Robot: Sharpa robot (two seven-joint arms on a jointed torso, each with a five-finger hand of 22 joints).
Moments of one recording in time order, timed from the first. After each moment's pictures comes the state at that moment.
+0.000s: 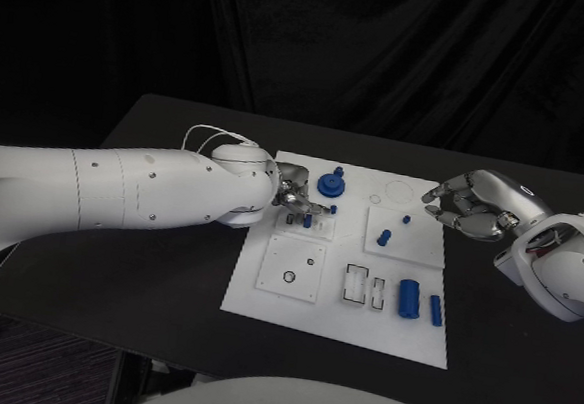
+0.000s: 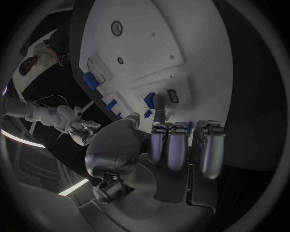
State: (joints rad) left arm 1.28 -0.57 -0.21 1.36 -1.21 -0.02 -0.43; left_hand 0.89 0.08 0.00 0.29 0.11 1.16 0.02 0.16 1.02 1.47 -0.05 1.57 1.31 1.46 -0.09 1.56 1.31 0.01 1.47 0.02 1.57 1.31; right arm 1.30 -1.01 -0.25 1.59 -1.30 -0.47 0.04; right_hand 1.51 -0.06 0.23 0.27 0.39 0.96 0.12 0.15 0.16 1.47 0.03 1.56 1.31 1.46 -0.04 1.50 1.31 0.05 1.46 0.07 1.30 1.31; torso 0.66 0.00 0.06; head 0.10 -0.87
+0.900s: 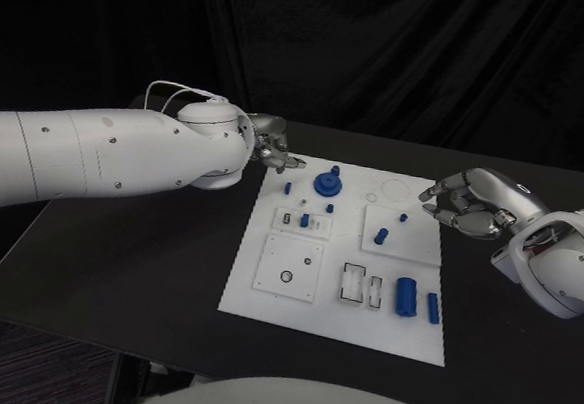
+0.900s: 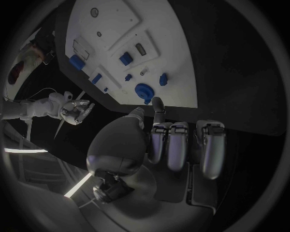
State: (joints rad) left arm 1.39 -0.64 -0.21 1.34 -1.27 -0.10 -0.45; left_hand 1.07 0.08 -0.03 0.29 0.25 1.11 0.01 0.23 1.23 1.47 -0.05 1.57 1.31 1.46 -0.09 1.56 1.31 0.01 1.47 0.02 1.57 1.31; right arm 1.30 -1.02 -0.25 1.59 -1.30 -0.47 0.04; right_hand 1.52 -0.06 0.23 0.26 0.39 0.96 0.12 0.15 0.16 1.47 0.03 1.56 1.31 1.46 -0.04 1.50 1.31 0.05 1.46 0.07 1.30 1.31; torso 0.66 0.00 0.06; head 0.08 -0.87
